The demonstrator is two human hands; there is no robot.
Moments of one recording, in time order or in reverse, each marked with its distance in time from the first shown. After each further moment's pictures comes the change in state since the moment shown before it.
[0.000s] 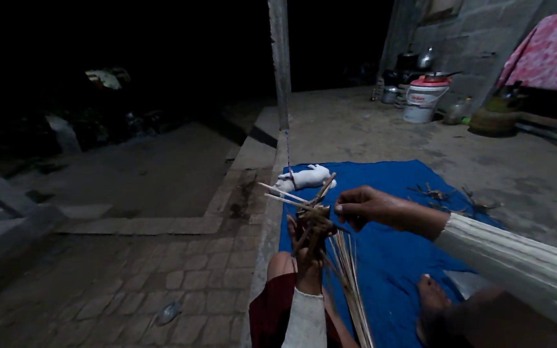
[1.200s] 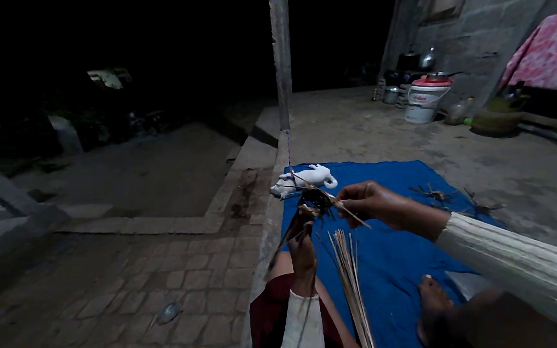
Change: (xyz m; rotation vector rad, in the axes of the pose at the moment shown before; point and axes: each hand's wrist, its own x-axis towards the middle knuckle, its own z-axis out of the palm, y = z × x) left_hand 0.008 0.004 -0.007 0.417 0.058 0.243; right_hand 0.001 -0.002 0.002 0.135 0.070 -0.046
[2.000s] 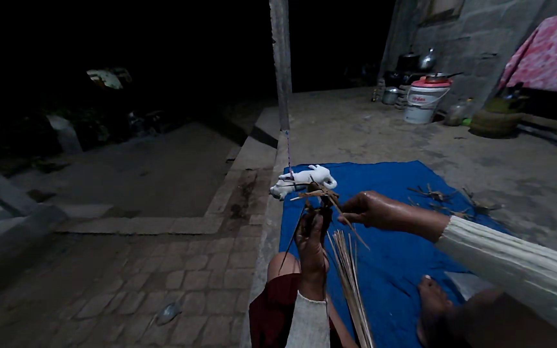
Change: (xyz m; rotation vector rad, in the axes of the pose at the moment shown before) left_hand -0.009 0.004 0.022 -0.357 0.014 -0.213; right_hand 0.001 0.004 -0.008 -0.693 -0.104 -0.006
